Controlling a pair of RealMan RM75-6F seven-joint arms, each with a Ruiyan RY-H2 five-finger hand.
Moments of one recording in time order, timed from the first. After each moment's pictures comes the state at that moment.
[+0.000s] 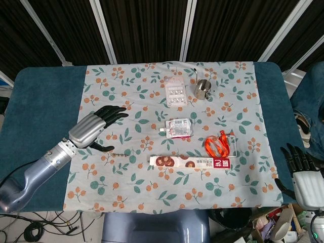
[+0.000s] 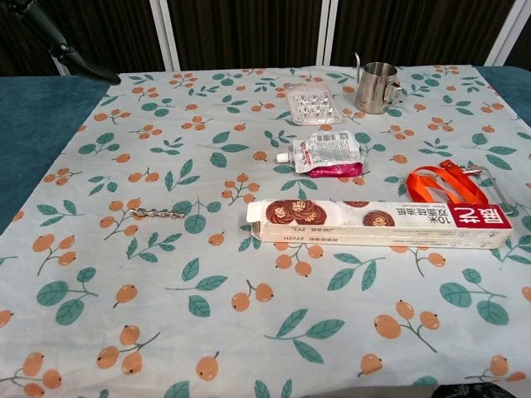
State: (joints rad) left arm -0.75 -1.07 -0.20 -1.71 1.57 0.89 -0.31; right arm 0.05 -1.15 0.05 -1.52 -1.61 1.60 -0.03
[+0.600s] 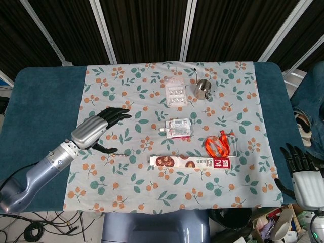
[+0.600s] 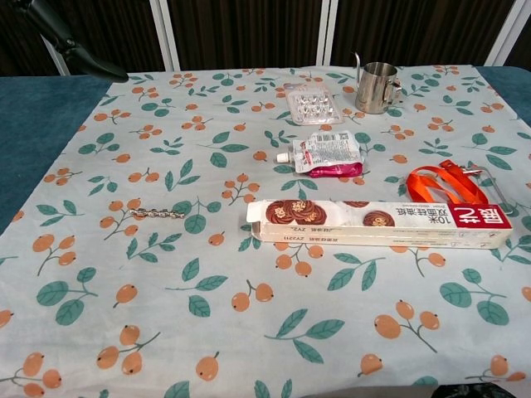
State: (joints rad) left arm -0.77 -1.05 -0.18 -1.73 1.53 0.89 -0.37; right arm 0.05 -1.15 0.05 -1.52 -1.61 1.60 -0.03
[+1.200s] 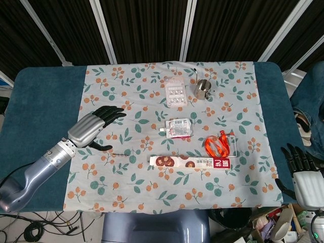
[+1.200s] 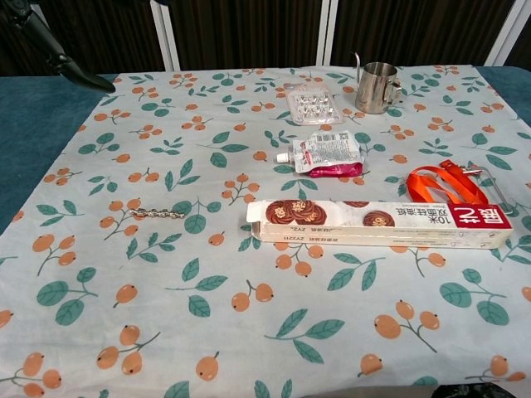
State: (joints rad) left arm -0.77 -1.06 -0.15 -1.69 1.50 0.90 -0.27; right arm 0.05 -1.14 0.05 -1.52 -1.61 1.59 -0.03
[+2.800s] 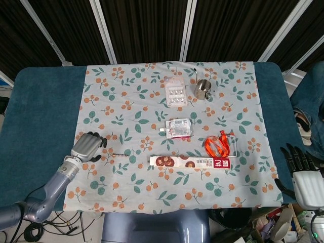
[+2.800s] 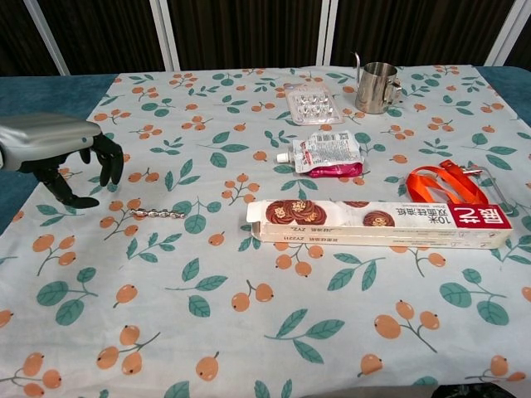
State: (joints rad) left arm -0.69 -1.42 -0.06 -1.48 1.14 0.88 0.39; right arm 0.05 -1.14 0.05 -1.53 -1.60 1.59 -0.03
